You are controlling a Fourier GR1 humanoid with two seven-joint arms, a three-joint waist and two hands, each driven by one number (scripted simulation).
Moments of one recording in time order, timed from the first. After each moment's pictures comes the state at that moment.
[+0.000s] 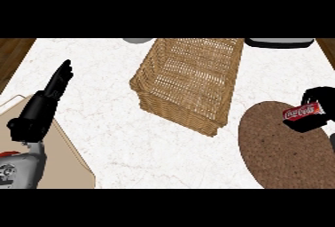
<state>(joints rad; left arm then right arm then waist) -0.21 0.25 0.09 -1.58 -0.16 -0.11 0.00 -0.38 -0.53 -0.11 -1.06 1.01 0.23 0.11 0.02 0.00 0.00</state>
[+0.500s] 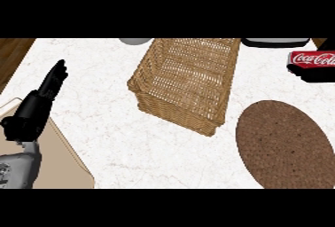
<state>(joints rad) -0.21 0.27 0.12 -1.56 -0.15 -0.12 -0.01 -0.59 -0.47 -0.35 -1.17 0.75 0.07 0.07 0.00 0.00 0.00</state>
